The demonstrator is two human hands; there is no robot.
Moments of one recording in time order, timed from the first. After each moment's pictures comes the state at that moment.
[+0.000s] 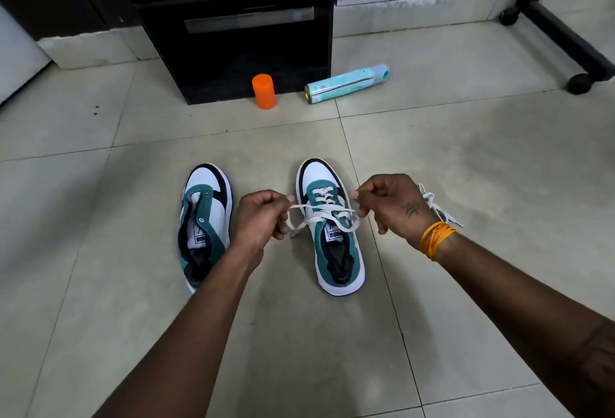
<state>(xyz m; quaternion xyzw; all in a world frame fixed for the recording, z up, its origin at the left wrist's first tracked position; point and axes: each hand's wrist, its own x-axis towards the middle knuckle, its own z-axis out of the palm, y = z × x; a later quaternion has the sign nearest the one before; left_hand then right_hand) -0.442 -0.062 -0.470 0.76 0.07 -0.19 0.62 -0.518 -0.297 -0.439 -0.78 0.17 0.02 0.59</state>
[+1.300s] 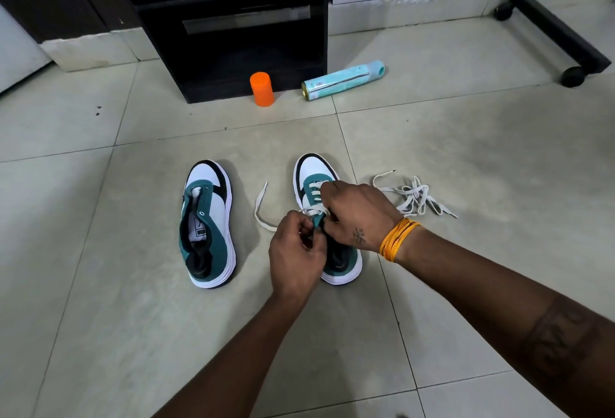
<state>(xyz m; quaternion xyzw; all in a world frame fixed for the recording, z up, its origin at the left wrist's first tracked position) -0.534 -0.099 -0.502 0.86 -0.07 0.04 0.51 -0.516 -0.253 -0.438 -0.99 -0.11 0.00 0.06</state>
